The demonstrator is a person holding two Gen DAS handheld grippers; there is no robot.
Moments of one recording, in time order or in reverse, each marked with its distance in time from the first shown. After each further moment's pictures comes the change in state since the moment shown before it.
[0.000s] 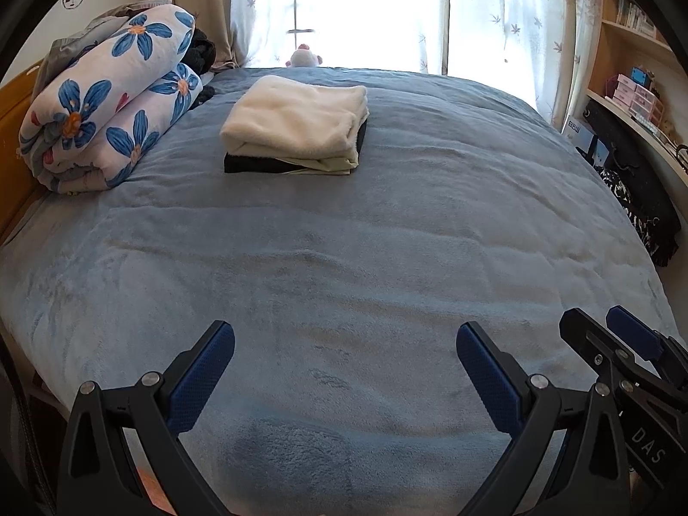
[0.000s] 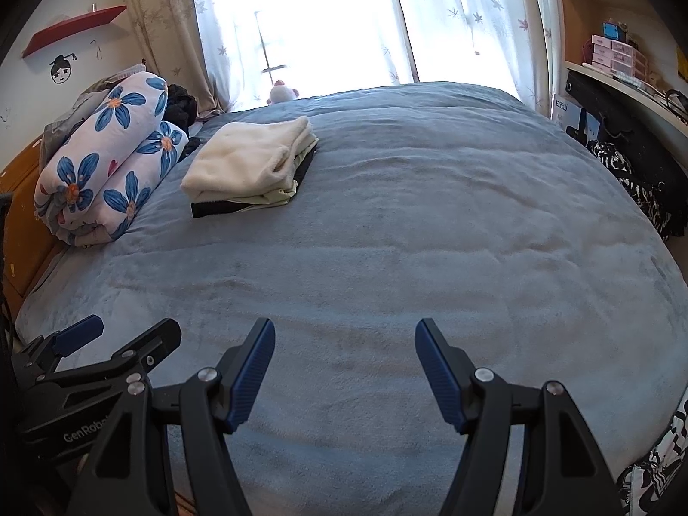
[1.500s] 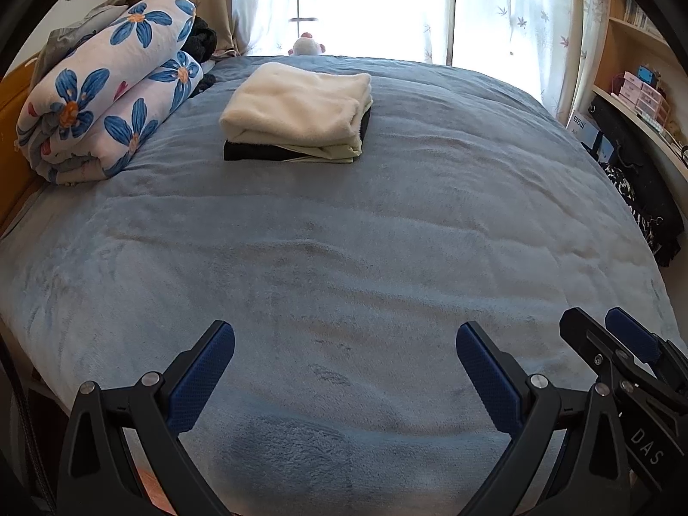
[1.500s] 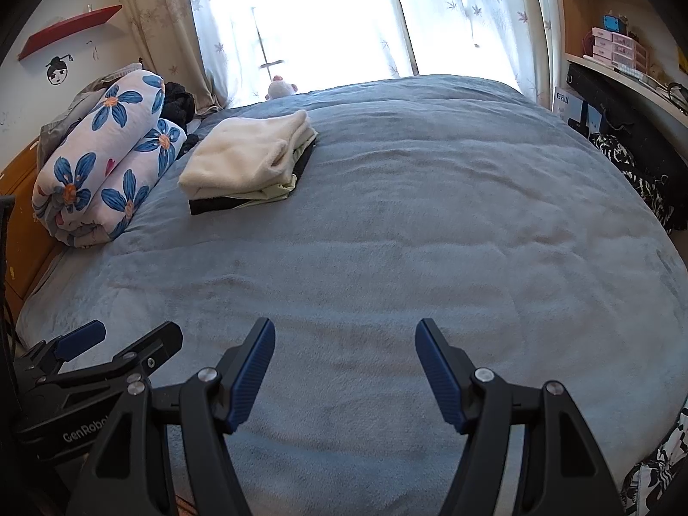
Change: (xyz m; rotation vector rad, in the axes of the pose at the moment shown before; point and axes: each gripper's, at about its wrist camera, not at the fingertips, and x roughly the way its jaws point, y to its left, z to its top) left arm 0.011 0.005 0.000 -0.013 0.037 -0.001; right arm 0.005 0.001 -0.003 0.013 0.015 0.003
